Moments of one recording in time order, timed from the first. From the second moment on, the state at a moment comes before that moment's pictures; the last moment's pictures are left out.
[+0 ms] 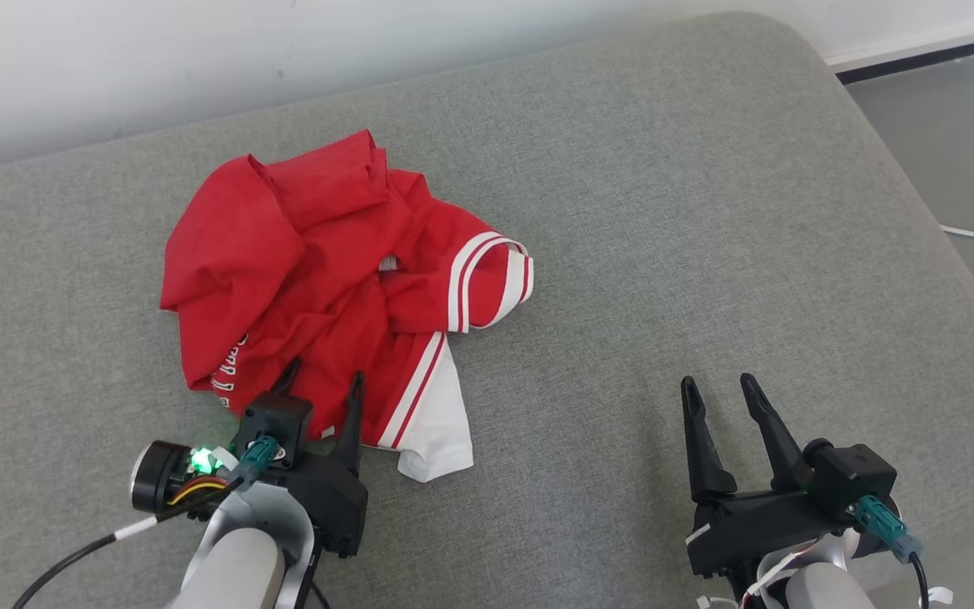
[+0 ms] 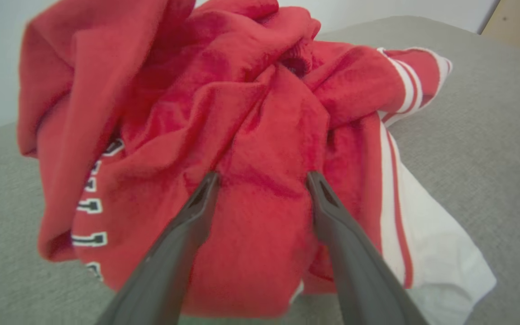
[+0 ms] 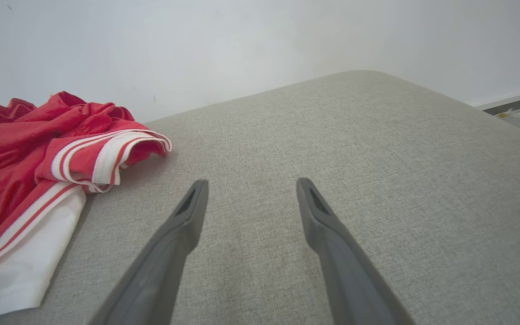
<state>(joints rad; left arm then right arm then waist) -0.44 0.19 -0.41 0.46 -0.24 0.06 -0.06 -0.21 -0.05 0.05 0.35 0.23 0.13 -0.26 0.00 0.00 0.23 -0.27</state>
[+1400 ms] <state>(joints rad) -1.19 0.20 -0.32 0.37 -0.36 -0.09 0.02 -0.14 -0.05 0.07 0.39 0.26 0.13 -0.26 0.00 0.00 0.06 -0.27</state>
